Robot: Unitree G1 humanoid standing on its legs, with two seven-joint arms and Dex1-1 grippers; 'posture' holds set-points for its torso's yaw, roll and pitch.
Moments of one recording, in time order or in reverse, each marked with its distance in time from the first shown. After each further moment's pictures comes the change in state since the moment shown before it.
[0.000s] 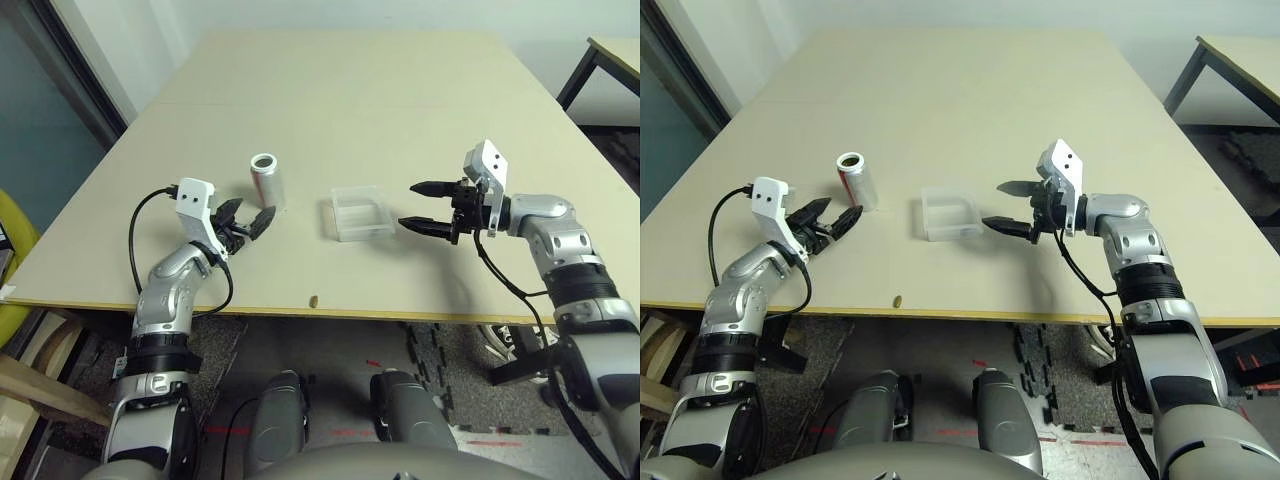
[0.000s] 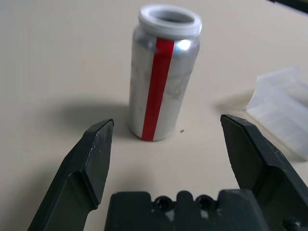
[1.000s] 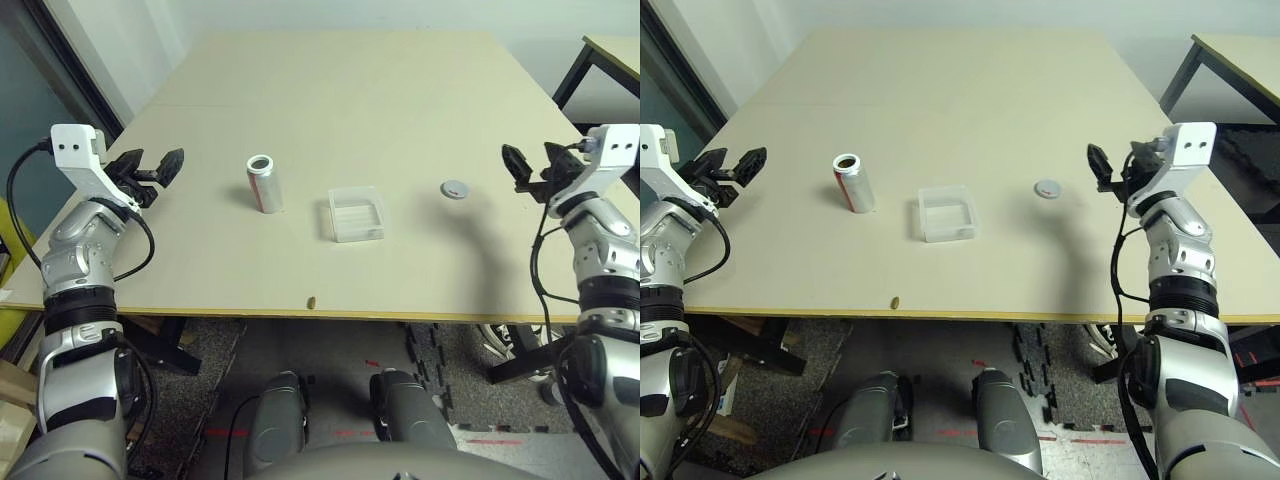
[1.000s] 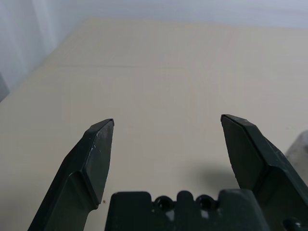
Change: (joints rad) left arm -0.314 0.276 0.149 0.544 -0.031 -0.188 -0.013; right arm 0.057 -0.060 -0.369 0.144 0.064 -0.132 -0.688
